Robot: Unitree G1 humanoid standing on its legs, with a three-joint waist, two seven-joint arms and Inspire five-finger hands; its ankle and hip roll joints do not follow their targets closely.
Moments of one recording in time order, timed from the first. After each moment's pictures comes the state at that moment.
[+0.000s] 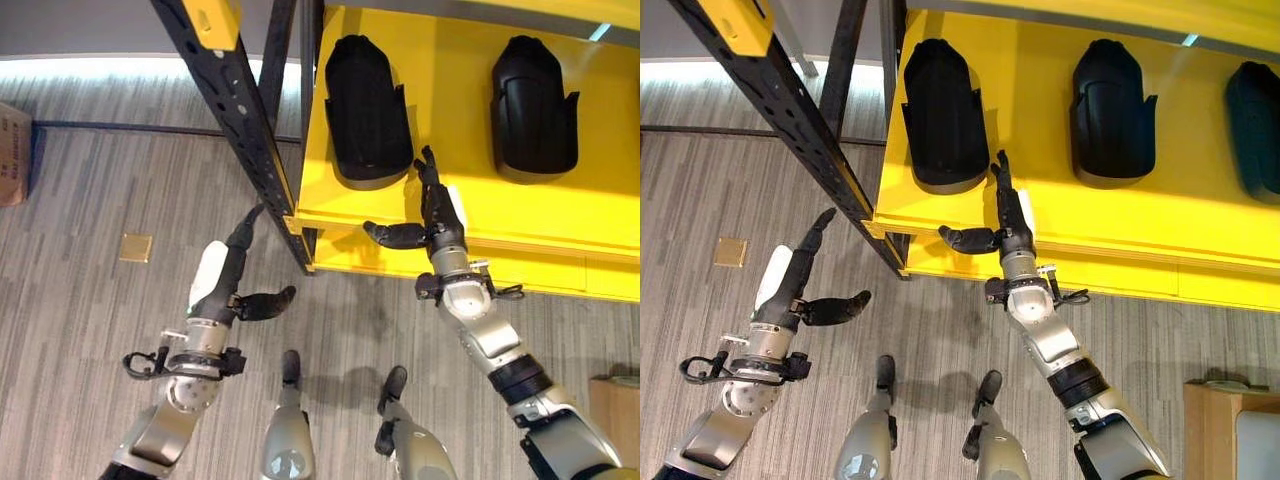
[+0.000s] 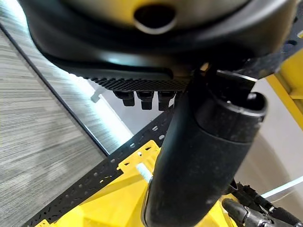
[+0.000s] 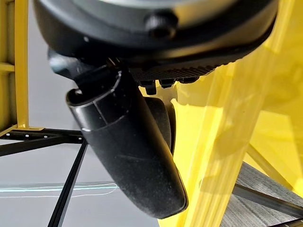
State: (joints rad) left arm 0.06 0.61 -0.16 -0.20 0.17 -0.09 0.30; right arm -0.56 -0.39 0.38 0.25 0.32 -0.09 -0.34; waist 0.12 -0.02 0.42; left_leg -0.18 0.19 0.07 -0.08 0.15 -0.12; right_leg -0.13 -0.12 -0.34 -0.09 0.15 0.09
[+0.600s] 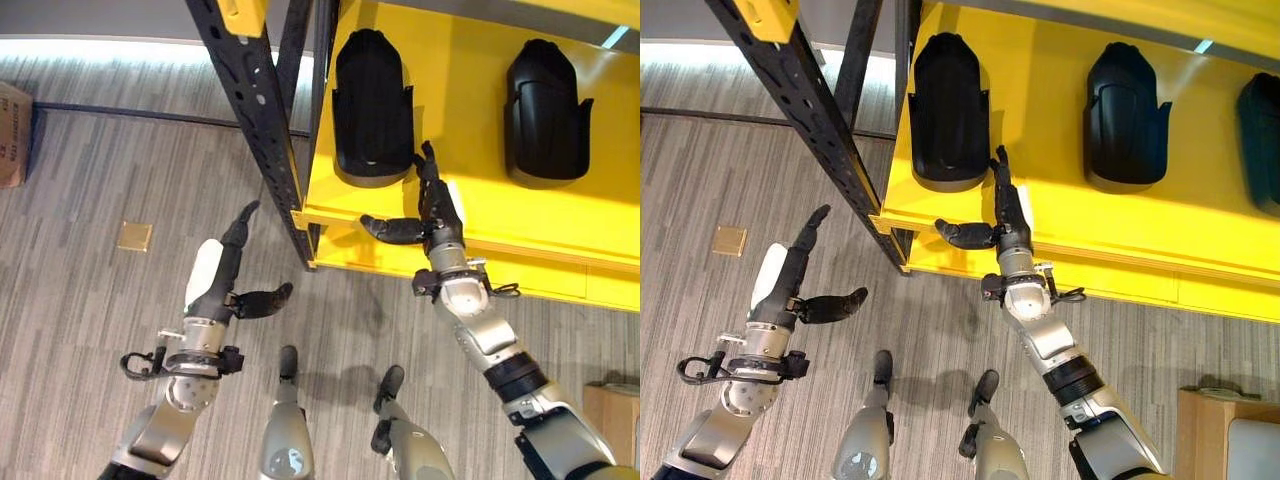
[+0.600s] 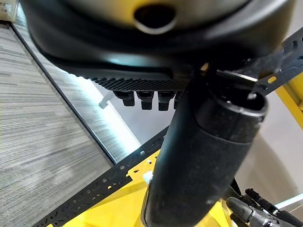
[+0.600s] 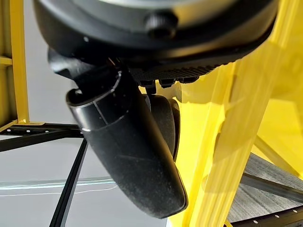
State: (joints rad) left arm 0.06 0.61 -0.15 -0.20 0.17 -0.09 0.32; right arm -0.56 -0.37 0.37 0.25 0.36 -0.10 -0.34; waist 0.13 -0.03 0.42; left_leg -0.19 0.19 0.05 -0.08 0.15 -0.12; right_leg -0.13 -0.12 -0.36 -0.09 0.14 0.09
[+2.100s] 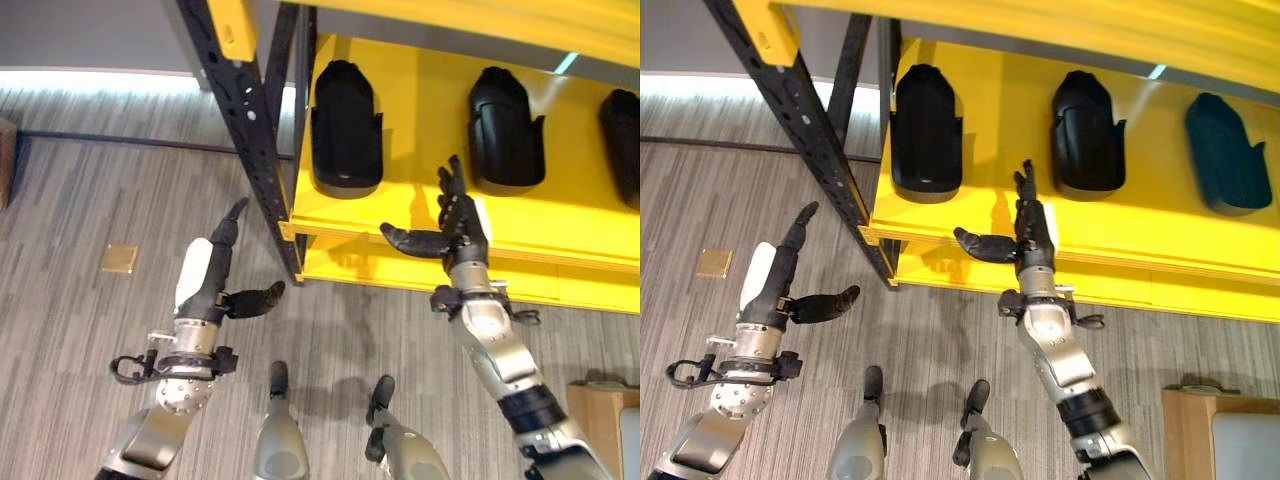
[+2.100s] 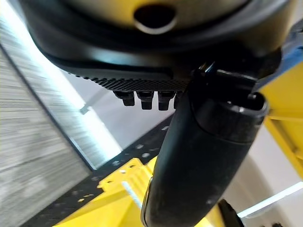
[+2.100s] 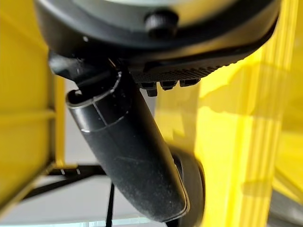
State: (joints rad) left arm 0.10 0.63 -0.11 -0.25 0.17 -0.07 0.33; right arm -0.33 -0.37 0.20 0.04 0.33 -0.10 -0.34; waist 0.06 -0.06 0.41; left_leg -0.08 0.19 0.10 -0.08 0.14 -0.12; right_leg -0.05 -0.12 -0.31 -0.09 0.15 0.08
